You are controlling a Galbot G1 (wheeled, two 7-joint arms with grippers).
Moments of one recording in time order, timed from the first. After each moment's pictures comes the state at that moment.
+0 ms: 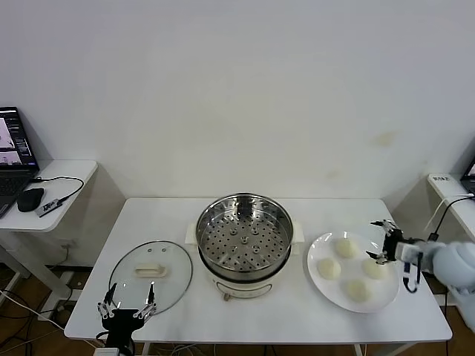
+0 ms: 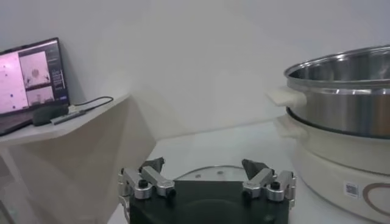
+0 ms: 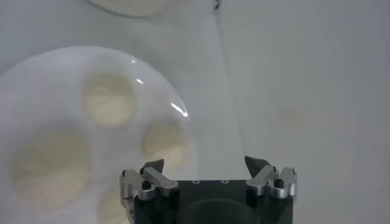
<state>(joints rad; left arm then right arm) 1.78 -1.33 -0.56 -2.15 -0.03 0.11 -0.22 -0.84 0.55 0.23 1.57 -0.31 -0.12 -0.80</state>
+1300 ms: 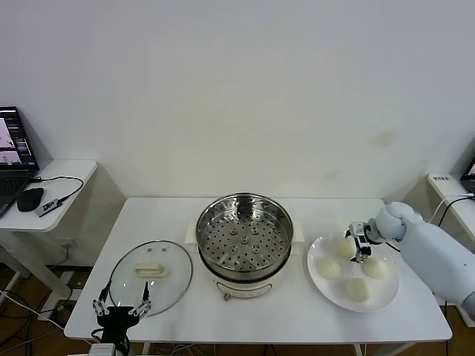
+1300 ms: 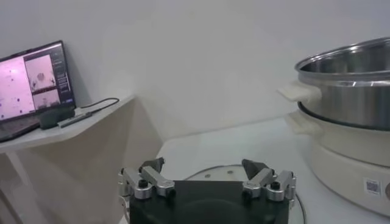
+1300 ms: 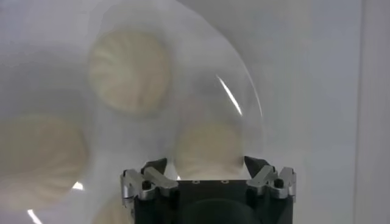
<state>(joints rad) 1.76 -1.33 -0.59 -2.12 -0.01 0.12 -0.20 -0.24 0.78 -0.46 1.04 -0.37 -0.09 -0.99</state>
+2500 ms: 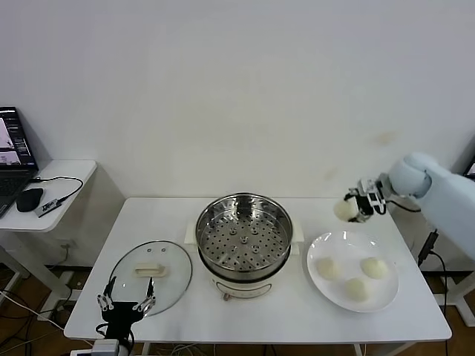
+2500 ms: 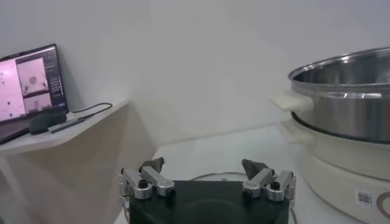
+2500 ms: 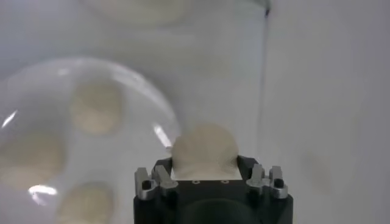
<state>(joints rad) 1.73 -1.33 -0.57 -2.12 -0.02 0.12 -0.20 0.27 0.64 -0.84 1.31 -0.03 -0.16 -1.03</state>
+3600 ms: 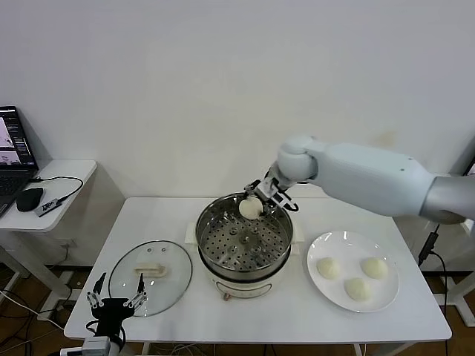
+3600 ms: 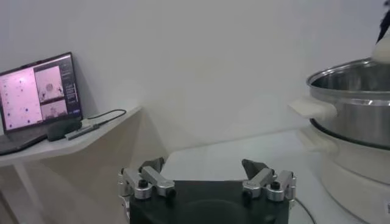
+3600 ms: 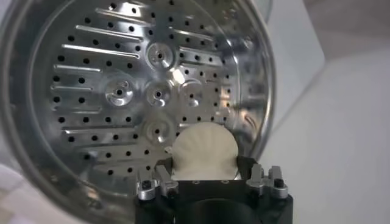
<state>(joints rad) 1.72 -1.33 -0.61 -2.13 -0.03 0.12 -0.20 0.51 1.10 -1.28 1.30 -0.04 0.11 -0.88</state>
